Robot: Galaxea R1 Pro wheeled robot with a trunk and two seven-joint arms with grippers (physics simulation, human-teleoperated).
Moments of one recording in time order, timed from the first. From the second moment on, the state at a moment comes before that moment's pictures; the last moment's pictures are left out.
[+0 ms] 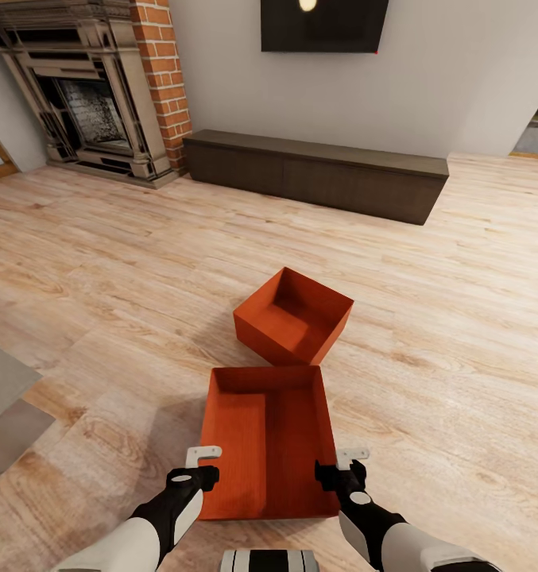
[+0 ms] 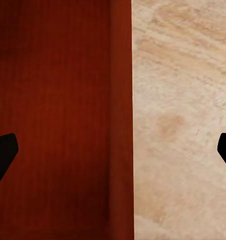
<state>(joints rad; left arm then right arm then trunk) -0.66 -0.13 0.03 -0.23 0.00 0.08 0.25 -0.68 0.12 0.05 -0.06 0.04 -0.27 -0.17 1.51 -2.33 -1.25</state>
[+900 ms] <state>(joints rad) -0.66 -0.13 0.03 -0.23 0.00 0.08 0.25 -0.68 0.12 0.05 -0.06 0.04 -0.27 -0.17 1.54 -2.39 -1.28</state>
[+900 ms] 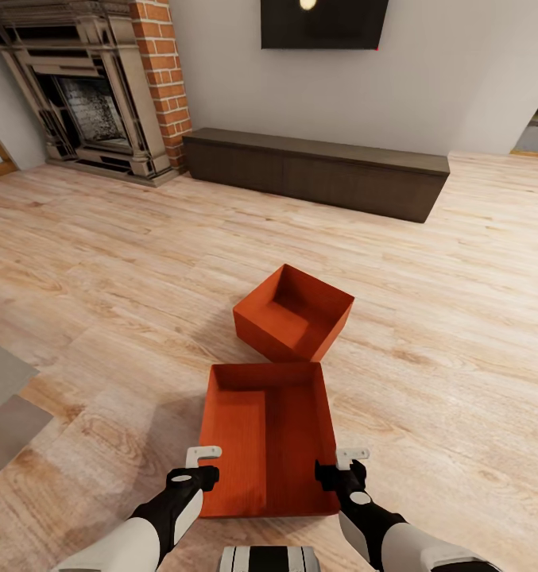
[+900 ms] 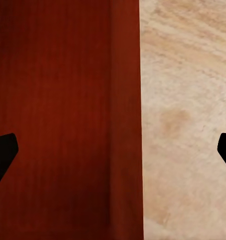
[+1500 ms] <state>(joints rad) -0.66 -0.13 0.02 -0.22 0.01 0.08 0.25 -0.68 0.12 0.06 -0.06 0.05 -0.27 -0.17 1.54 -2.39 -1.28</state>
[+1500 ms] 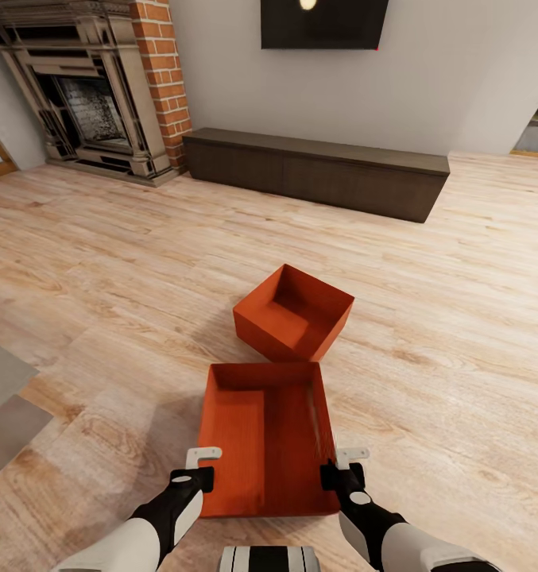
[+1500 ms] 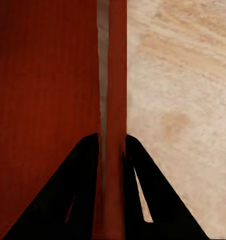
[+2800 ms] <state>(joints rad) -0.66 -0.14 0.02 -0.22 0.01 0.08 0.24 -0.68 0.12 0.07 -0.06 0.05 -0.28 -0.17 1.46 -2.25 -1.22</state>
